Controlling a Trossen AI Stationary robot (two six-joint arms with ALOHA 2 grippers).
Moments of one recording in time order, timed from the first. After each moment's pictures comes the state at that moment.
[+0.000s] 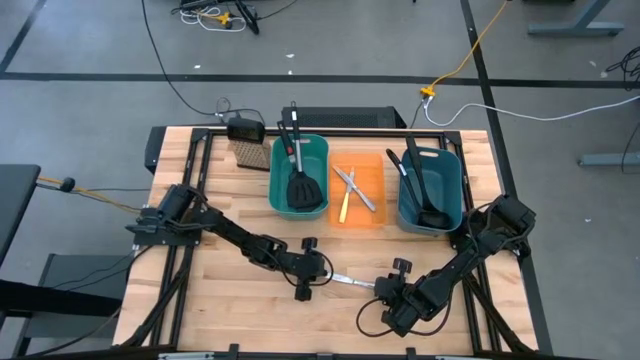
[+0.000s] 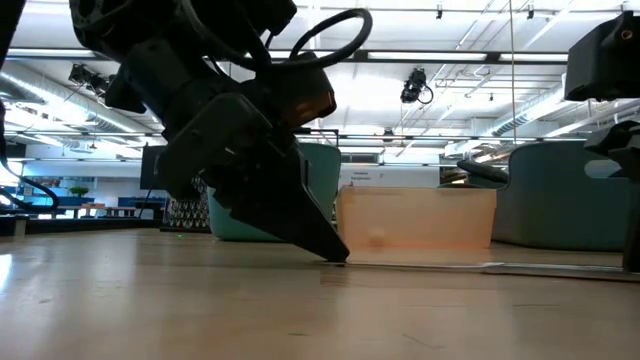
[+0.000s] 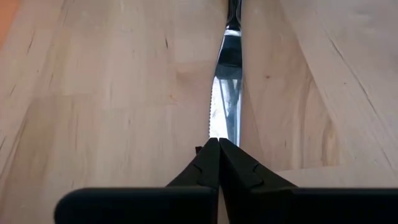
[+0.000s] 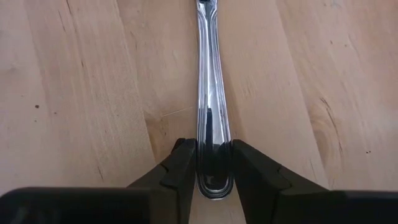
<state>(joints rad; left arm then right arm) -0.37 1.99 0.96 0.28 -0.20 -0.19 0.79 1.86 0.99 -0.59 0.40 1.00</state>
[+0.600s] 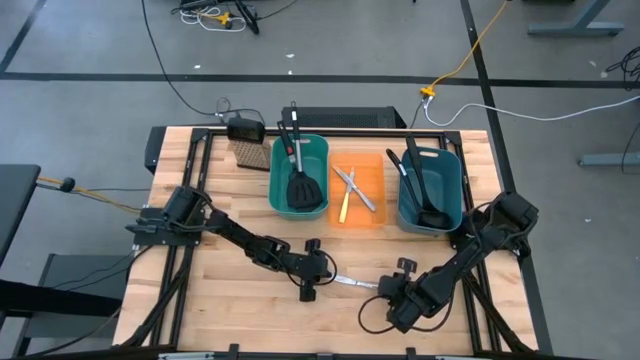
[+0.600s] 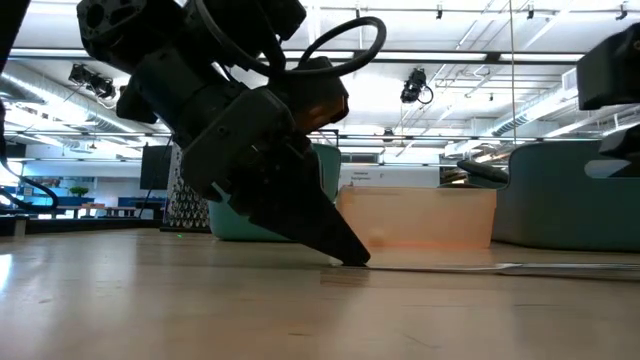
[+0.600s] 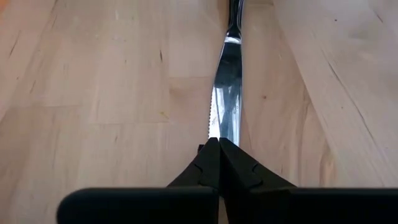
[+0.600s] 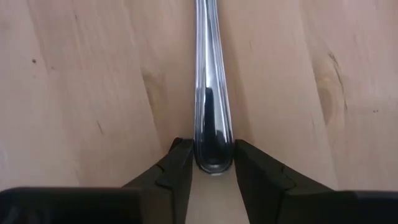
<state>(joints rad) -0.36 2.08 0.97 0.32 -0.17 -0.25 0.79 1.81 0.99 -0.65 0.29 1.02</state>
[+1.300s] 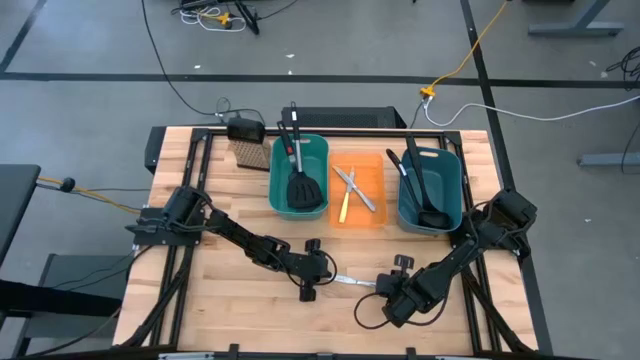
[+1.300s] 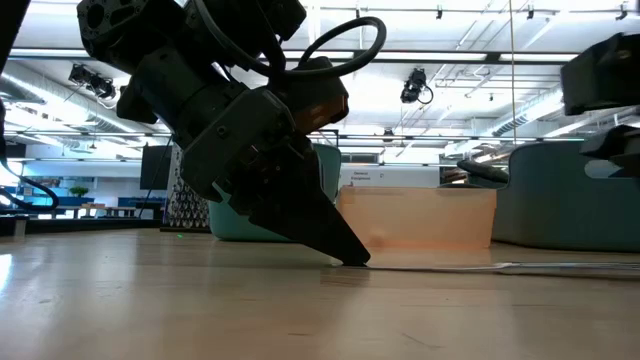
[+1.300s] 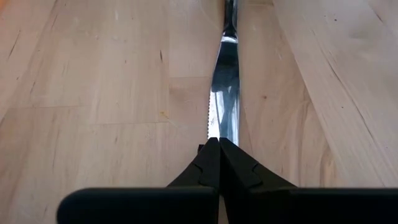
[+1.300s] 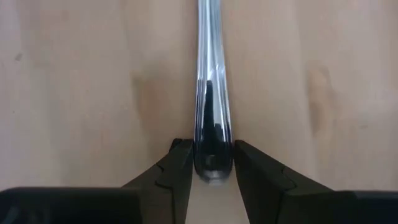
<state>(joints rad) -0.36 2.08 0.97 0.32 -0.17 -0.25 0.73 1.80 0.99 -0.67 0.25 0.91</state>
